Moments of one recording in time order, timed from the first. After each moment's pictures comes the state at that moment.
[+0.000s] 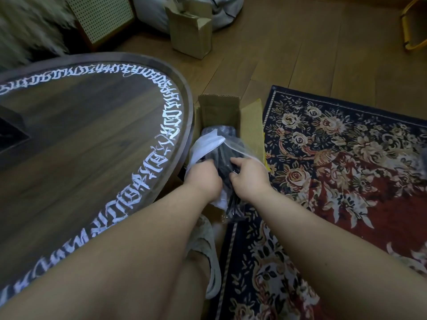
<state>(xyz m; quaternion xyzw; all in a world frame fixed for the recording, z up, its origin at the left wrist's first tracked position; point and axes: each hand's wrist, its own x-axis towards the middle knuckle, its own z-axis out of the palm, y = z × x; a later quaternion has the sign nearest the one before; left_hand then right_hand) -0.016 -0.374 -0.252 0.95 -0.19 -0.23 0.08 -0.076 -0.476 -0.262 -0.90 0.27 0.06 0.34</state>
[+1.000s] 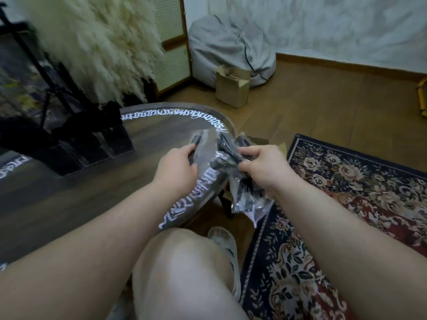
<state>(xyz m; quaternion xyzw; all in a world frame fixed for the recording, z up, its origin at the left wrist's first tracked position) -0.060 -0.227 -0.076 0.96 -0.12 -0.02 0.25 -0.117 -0.403 -0.075 -0.82 0.19 -0.02 0.54</state>
